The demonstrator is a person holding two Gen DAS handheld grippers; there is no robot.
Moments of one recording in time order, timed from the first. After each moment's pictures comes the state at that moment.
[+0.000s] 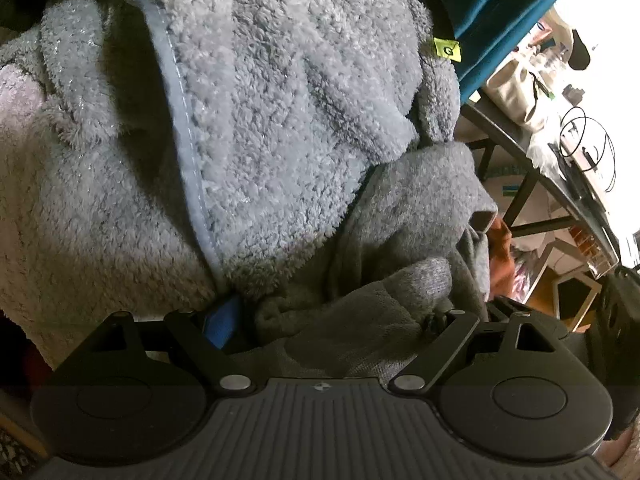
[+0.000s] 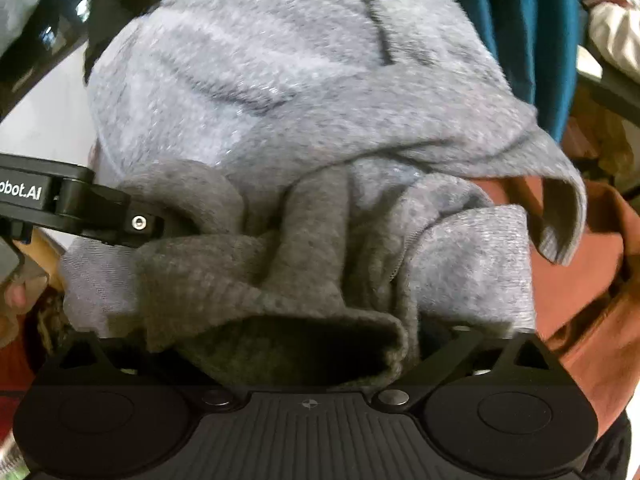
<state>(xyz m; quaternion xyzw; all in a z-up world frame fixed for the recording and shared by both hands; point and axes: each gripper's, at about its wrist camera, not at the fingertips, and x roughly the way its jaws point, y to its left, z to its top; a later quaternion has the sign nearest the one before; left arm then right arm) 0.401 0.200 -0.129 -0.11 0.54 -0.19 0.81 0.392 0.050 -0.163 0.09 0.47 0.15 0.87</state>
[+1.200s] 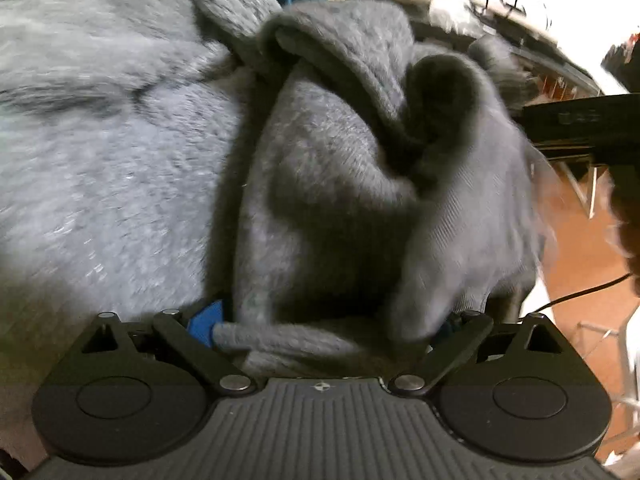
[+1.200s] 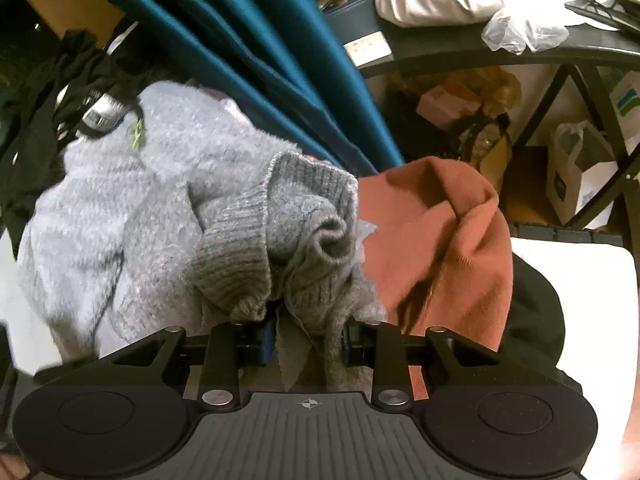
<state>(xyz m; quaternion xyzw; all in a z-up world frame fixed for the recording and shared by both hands) 0.380 0.071 -0.181 0.12 0.50 -0.31 0.80 0.359 -0.106 -0.163 0.27 0.41 0.02 0.87</state>
